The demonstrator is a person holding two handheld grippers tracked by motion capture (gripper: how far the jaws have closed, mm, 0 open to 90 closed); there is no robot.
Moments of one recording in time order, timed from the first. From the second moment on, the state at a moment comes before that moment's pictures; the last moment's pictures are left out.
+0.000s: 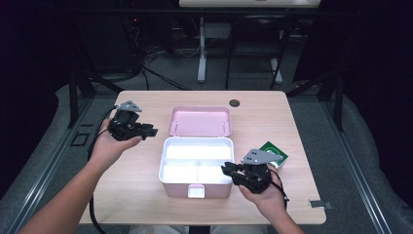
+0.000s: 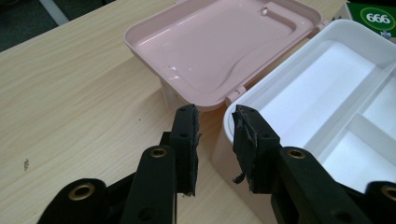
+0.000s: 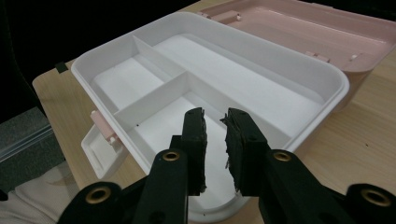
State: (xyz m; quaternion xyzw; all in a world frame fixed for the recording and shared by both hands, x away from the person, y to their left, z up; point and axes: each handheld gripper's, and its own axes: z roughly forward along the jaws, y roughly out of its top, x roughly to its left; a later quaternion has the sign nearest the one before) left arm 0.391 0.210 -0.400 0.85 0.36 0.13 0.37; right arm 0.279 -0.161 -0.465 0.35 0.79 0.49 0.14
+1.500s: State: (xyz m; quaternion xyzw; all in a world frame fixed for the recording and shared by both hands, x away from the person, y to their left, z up) left arm 0.368 0.164 -0.388 0.92 0.24 0.12 0.30; right arm 0.282 -0.211 -0.479 0.42 0.75 0.48 0.17
